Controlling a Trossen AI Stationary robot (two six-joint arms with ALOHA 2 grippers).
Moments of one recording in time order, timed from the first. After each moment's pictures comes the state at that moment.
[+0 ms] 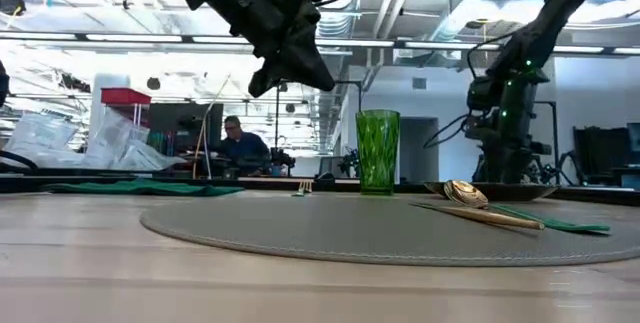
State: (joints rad) left arm 0.11 1.57 1.08 -0.19 0.03 -0.57; right arm -1.18 1.64 0.91 -0.65 -0.10 -0.02
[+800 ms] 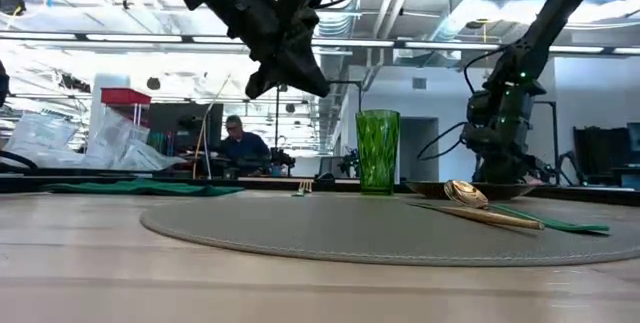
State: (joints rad) left arm 0.11 1.57 1.08 -0.23 0.02 -0.52; right arm -1.20 1.74 0.91 -0.68 -0.26 -0.16
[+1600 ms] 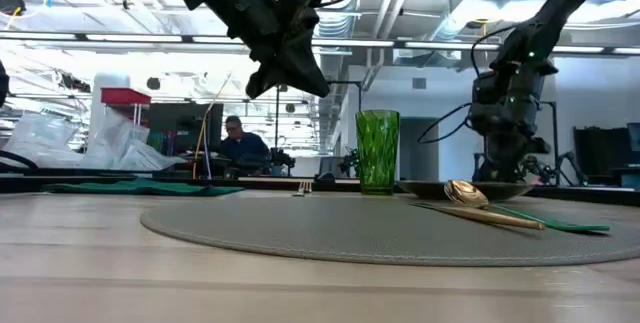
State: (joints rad) left arm 0.11 1.57 1.07 -0.23 0.01 -0.50; right arm -1.18 1.54 0.91 -0.80 -0.30 -0.14
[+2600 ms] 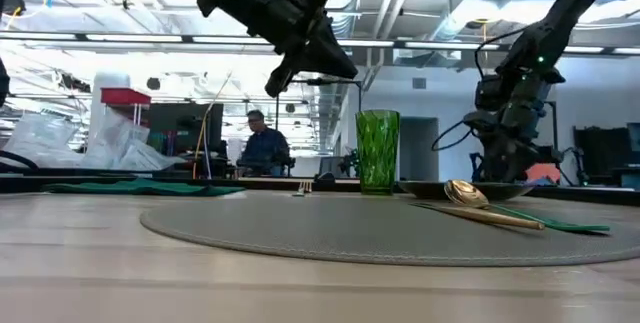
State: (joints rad) left arm 0.12 1.61 1.07 0.01 -0.03 -0.72; right arm -1.15 1.52 0.75 -0.64 -0.37 0.26
